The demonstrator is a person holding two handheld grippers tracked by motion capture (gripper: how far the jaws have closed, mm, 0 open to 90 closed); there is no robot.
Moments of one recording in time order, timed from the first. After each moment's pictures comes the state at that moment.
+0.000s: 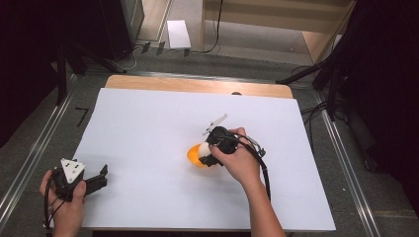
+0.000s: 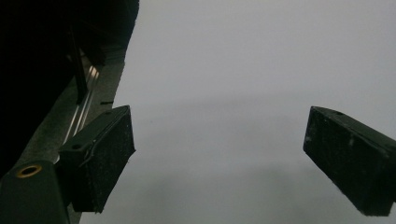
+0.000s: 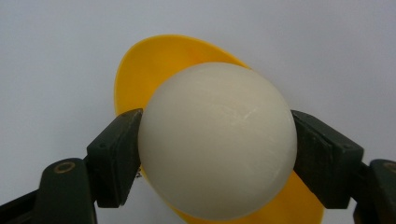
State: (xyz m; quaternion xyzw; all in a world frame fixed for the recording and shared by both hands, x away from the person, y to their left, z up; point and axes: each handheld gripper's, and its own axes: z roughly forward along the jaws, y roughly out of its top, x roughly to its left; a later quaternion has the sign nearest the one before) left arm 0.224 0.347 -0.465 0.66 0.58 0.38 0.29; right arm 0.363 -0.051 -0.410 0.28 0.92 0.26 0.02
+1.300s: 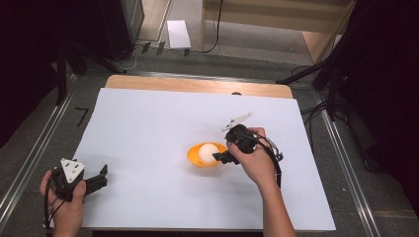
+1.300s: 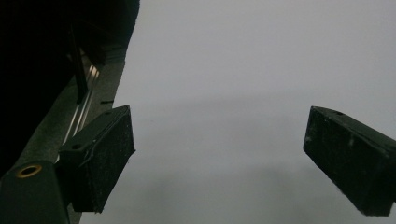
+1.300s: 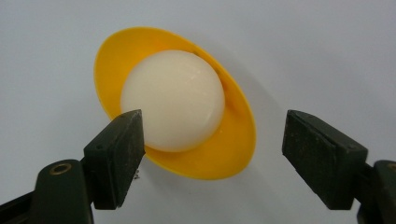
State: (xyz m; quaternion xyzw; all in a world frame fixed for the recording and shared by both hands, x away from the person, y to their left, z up) left arm 0.224 0.347 -0.466 0.66 0.58 0.38 0.29; right arm 0.359 -0.099 -0.396 0.32 0.90 0.30 0.04
